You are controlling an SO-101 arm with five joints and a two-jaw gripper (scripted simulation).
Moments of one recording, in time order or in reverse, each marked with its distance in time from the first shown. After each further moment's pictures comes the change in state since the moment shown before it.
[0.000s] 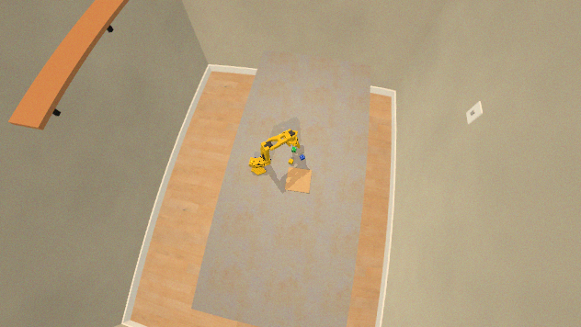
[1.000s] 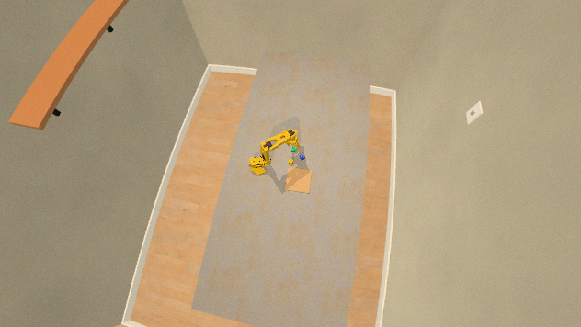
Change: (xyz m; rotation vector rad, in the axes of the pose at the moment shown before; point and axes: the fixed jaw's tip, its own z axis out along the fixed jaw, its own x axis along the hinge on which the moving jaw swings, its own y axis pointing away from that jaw) arm 0.002 0.002 -0.007 -0.003 0.003 0.000
